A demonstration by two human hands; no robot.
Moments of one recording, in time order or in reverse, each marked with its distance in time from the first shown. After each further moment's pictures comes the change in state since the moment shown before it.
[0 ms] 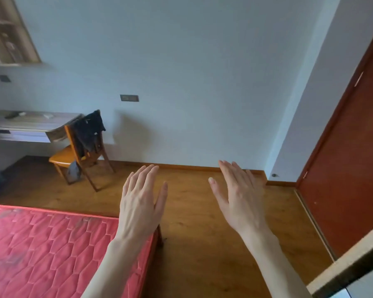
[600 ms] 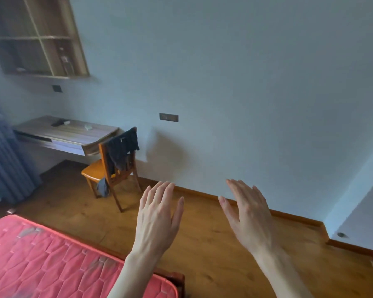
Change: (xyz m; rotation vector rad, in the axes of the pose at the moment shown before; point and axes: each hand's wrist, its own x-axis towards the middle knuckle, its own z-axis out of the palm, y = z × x) left_hand 0.227 -0.191 0.122 0.144 0.037 -0.108; right_hand 0.298 -0.049 0.197 0.168 -0.084 -0.160
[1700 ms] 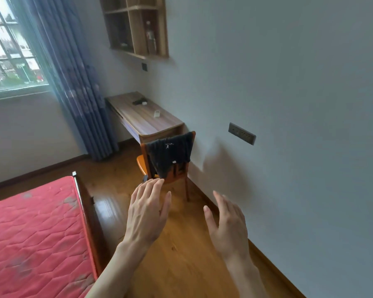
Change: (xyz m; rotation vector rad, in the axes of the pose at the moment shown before) left_hand 0.356 -0.175 0.294 0.317 0.028 -0.606; right_hand 0.485 0.123 0.358 0.400 -0.393 -0.246
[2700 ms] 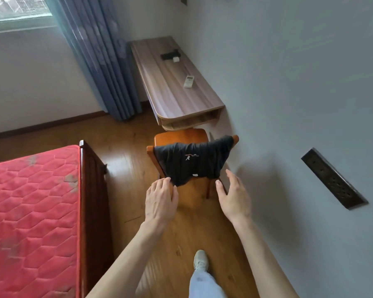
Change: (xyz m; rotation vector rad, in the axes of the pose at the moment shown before) left_hand 0.317 -0.180 0.311 0.068 -0.184 -0.487; right_hand 0.464 0.089 0.268 0.060 -0.373 0.053
